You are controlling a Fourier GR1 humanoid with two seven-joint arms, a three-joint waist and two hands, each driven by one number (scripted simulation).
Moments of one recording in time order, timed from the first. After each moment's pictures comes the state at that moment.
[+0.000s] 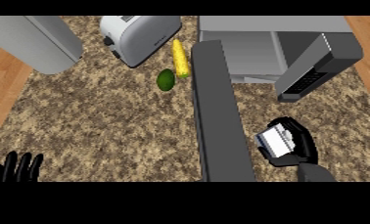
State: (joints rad) left arm 0.68 0.03 -0.06 -2.18 0.09 -0.12 -0.35; right arm -0.32 -0.18 -0.22 -0.40 0.01 0.26 -1.00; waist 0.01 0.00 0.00
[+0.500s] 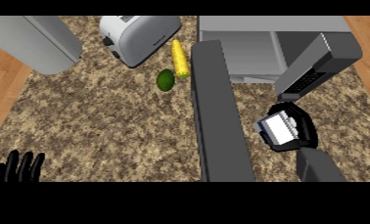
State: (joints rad) left arm 0.67 0.02 -0.07 -2.18 0.08 -0.11 -0.34; right arm -0.38 -0.19 -0.21 -0.47 -0.06 0.34 -0.91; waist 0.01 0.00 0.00
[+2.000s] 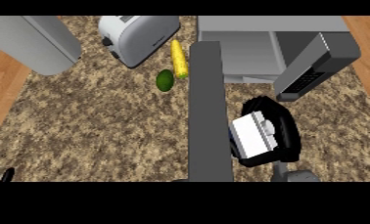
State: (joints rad) left arm 0.72 0.04 0.11 -2.16 0.22 -0.23 -0.38; right arm -0.04 0.00 0.15 -1.53 -0.15 0.01 -0.33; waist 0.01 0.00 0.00
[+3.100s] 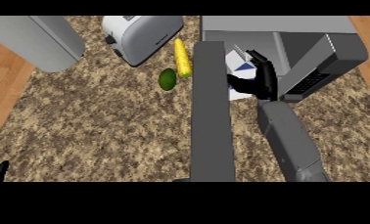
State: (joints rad) left arm 0.63 0.07 0.23 -2.05 0.25 -0.32 -0.36; right arm -0.64 -0.05 -0.08 -0.67 -0.11 -0.20 -0.54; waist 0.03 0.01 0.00
